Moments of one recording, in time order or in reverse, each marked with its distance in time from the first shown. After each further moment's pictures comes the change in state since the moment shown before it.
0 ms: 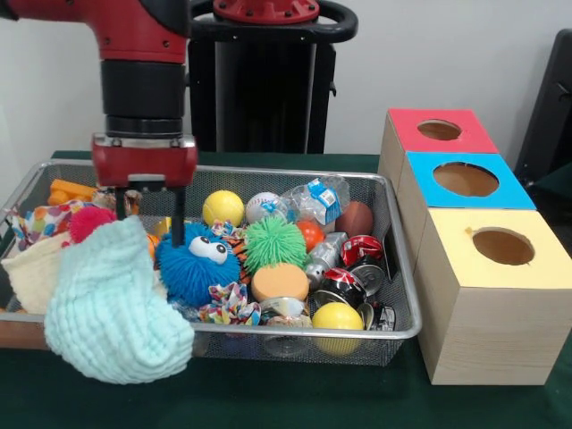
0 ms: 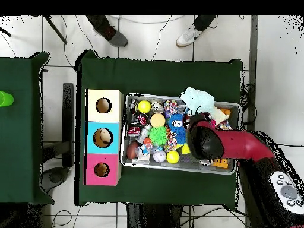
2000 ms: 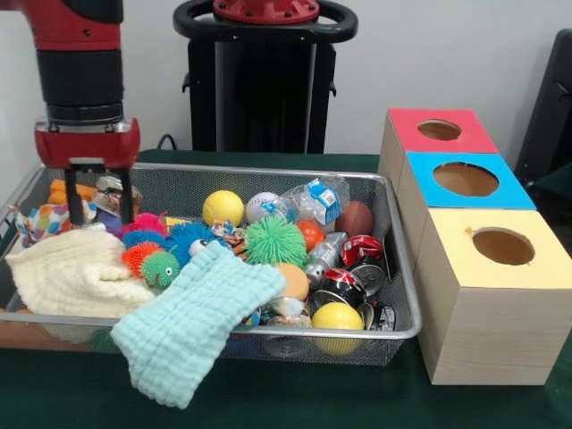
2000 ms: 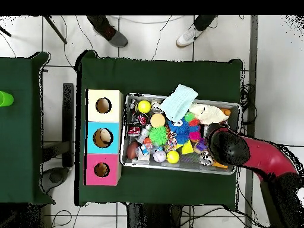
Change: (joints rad) arm -0.168 0.010 0.041 0.021 0.077 0.123 0.011
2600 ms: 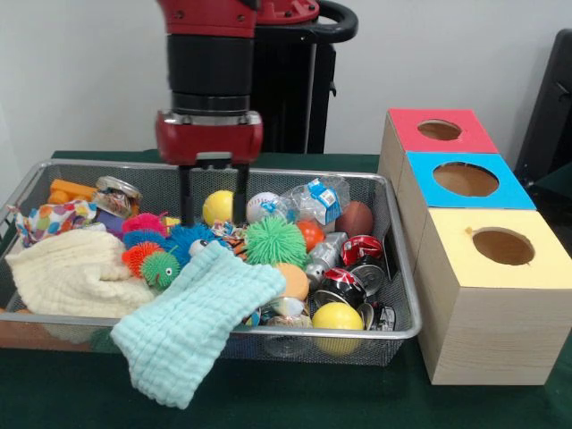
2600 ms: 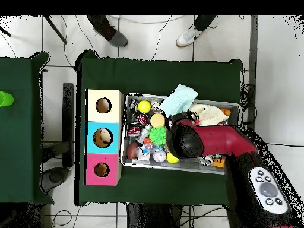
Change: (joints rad) arm 0.273 -0.079 -0.055 0.007 -0.057 -0.041 0.000
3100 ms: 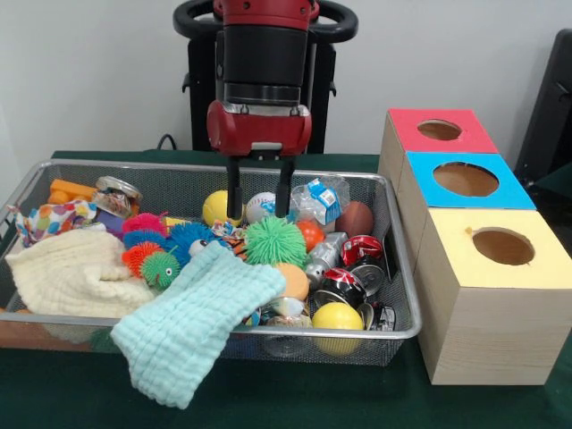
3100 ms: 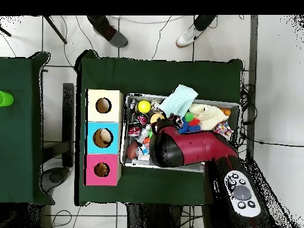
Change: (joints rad) arm 0.132 -0.013 -0.120 0.057 0.000 -0.155 0.009
